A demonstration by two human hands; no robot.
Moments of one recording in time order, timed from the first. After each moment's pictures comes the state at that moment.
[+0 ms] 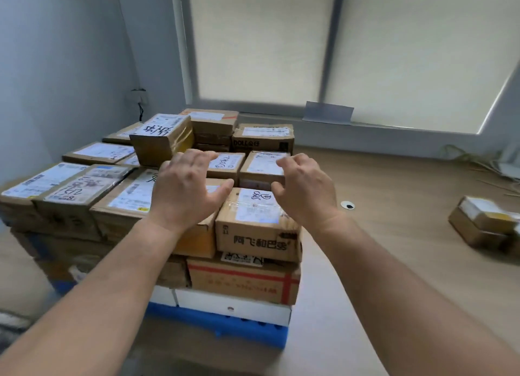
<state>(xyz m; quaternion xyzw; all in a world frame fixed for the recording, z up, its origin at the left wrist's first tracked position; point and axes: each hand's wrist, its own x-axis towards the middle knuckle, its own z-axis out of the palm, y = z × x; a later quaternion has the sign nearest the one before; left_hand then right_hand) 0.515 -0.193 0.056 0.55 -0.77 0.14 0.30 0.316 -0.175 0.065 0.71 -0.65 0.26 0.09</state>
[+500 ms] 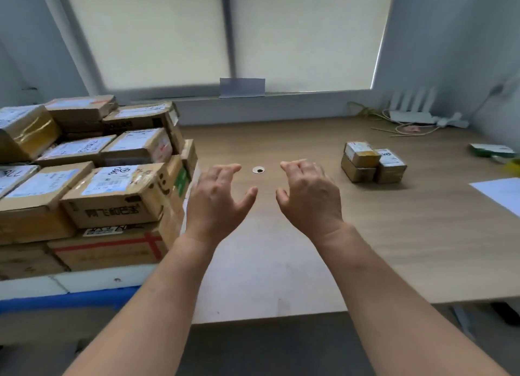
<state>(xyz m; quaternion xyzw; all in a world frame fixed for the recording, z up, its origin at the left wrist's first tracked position) 0.238 -0.072 -0.002 0.47 -0.81 -0.02 0.36 0.082 -0.016 0.004 0.61 -0.73 0.28 0.14</state>
